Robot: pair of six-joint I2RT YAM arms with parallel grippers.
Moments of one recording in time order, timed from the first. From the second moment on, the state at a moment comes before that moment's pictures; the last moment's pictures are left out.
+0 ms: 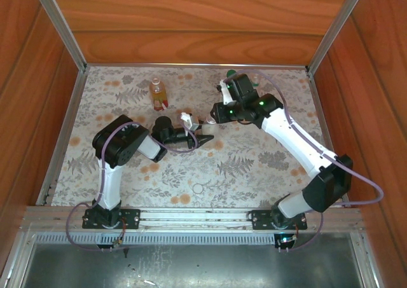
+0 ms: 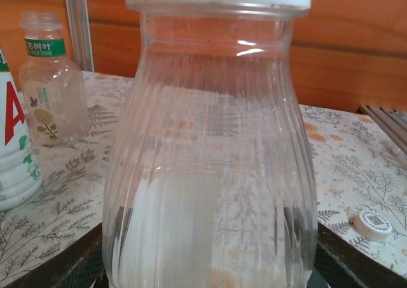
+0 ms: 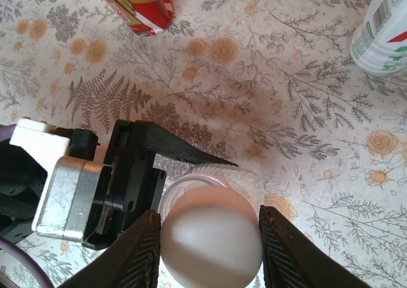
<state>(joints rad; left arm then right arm) -0.62 2.06 0.73 1.31 0.79 -0.07 0.64 1.49 1.42 -0.82 -0.12 0.28</state>
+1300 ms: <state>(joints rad) -0.62 2.08 0.73 1.32 0.80 -0.06 0.69 1.55 1.45 -0.83 -0.09 0.17</state>
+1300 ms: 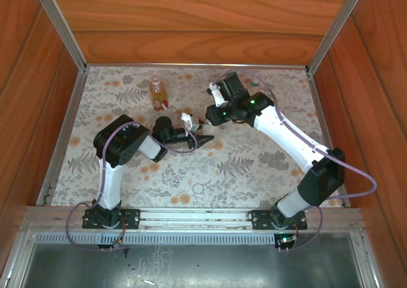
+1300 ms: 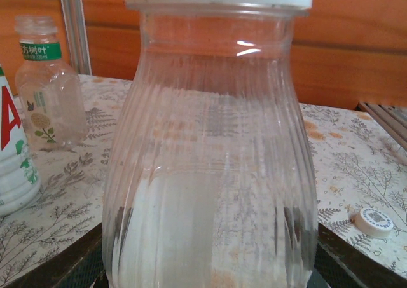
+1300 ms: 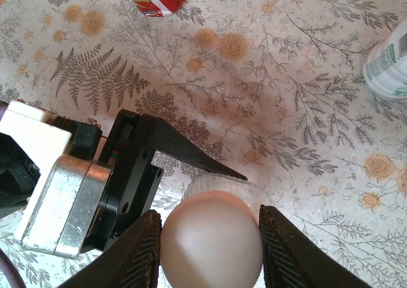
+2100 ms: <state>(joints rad) -0.62 2.08 0.73 1.32 0.80 -0.06 0.69 1.51 1.40 -0.79 -0.07 0.25</state>
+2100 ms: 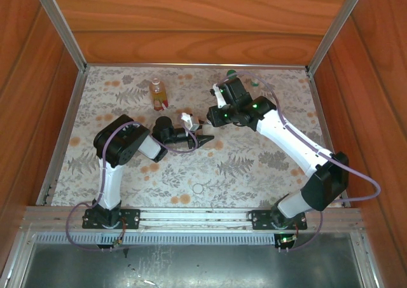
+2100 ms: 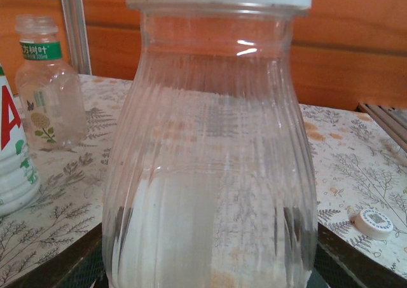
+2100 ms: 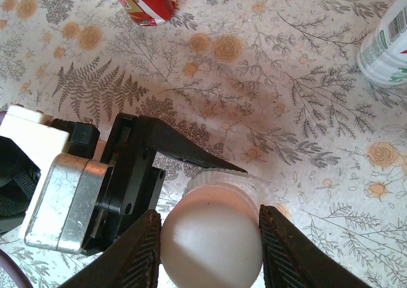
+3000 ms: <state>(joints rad) -0.62 2.08 0.73 1.32 0.80 -0.06 0.69 1.56 1.46 -0.87 -0.06 0.25</state>
